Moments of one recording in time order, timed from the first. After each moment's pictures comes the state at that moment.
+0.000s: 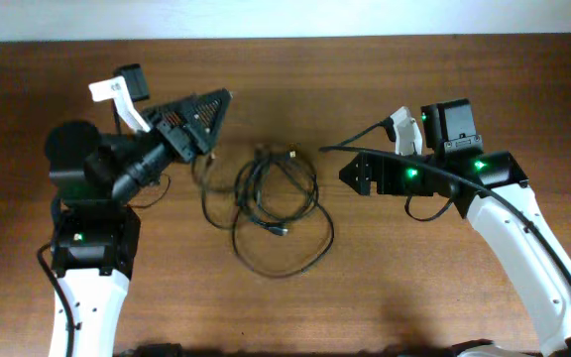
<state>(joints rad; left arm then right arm) 0.04 1.09 1.01 -0.05 0.71 -0.72 0.22 1.44 1.18 -0.78 -0.53 0.27</state>
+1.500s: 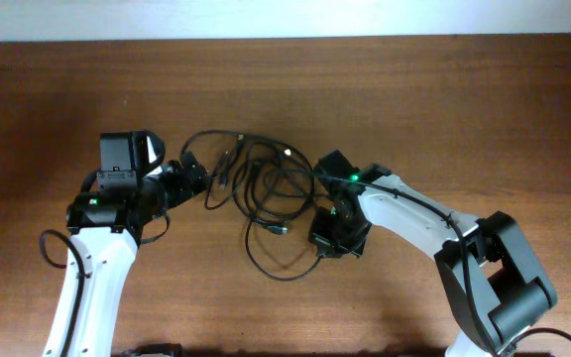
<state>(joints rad) 0.03 1.26 1.02 -0.77 0.15 -0.49 0.57 1.86 1.12 -0.85 -0.44 0.93</state>
